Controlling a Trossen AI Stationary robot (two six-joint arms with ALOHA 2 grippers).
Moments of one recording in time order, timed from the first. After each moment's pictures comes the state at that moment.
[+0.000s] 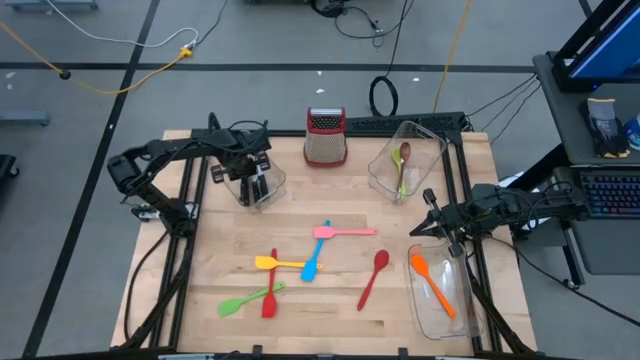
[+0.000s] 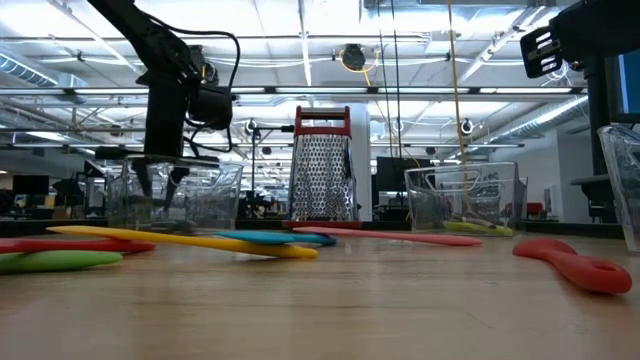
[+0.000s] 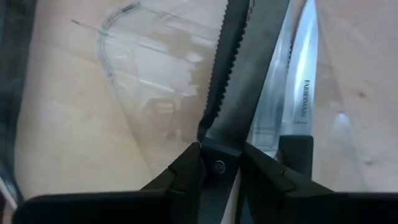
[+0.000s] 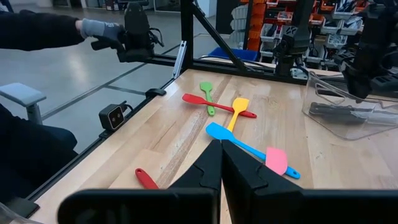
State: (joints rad) left arm 0.67 1.55 0.93 -0.91 -0.14 -1.22; right arm 0.12 0.29 0.36 -0.25 -0.24 -0.04
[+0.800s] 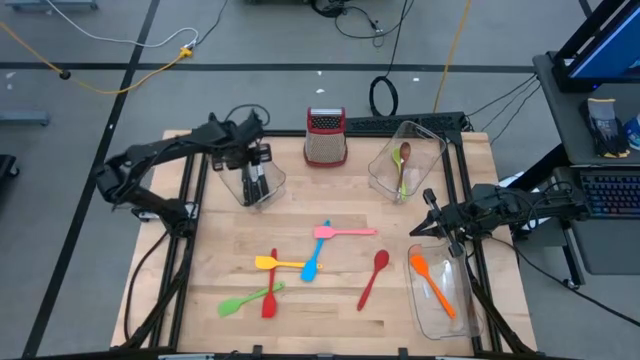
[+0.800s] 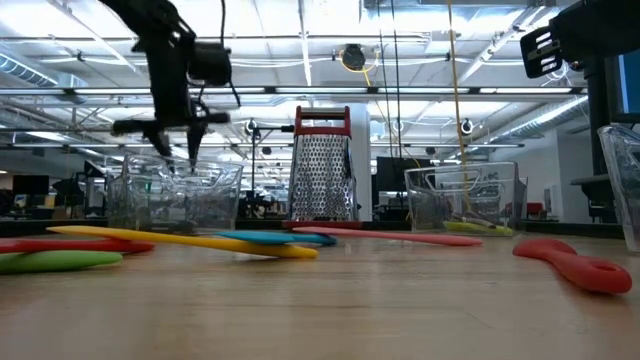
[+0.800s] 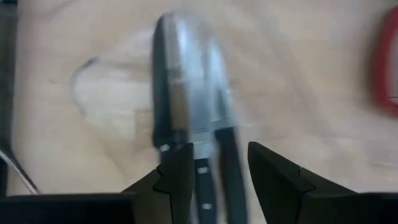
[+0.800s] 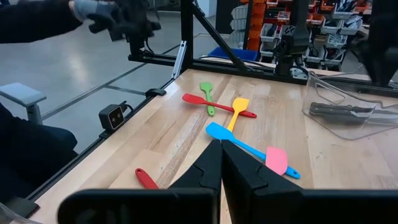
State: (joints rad) left arm 0.66 1.42 1.03 -0.92 -0.13 -1.04; right arm 0.12 0.29 0.36 -0.25 -0.24 -0.04
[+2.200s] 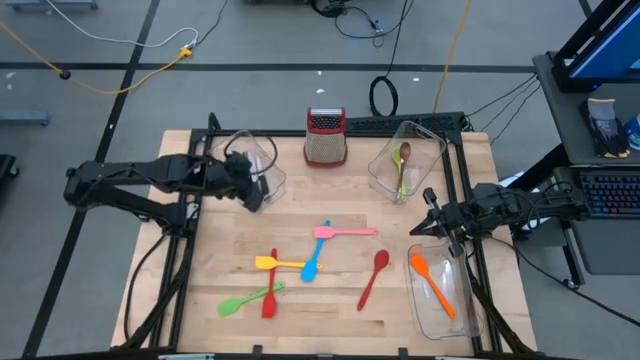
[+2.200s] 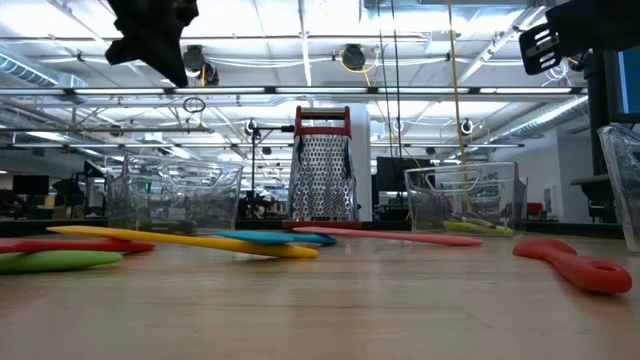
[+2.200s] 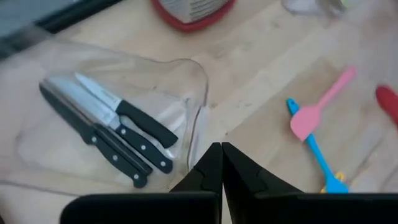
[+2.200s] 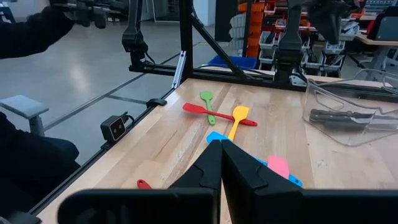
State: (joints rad) left arm 0.04 1.09 1.09 -1.00 -0.31 -0.78; right arm 0.12 0.29 0.36 -0.21 -0.24 -0.01
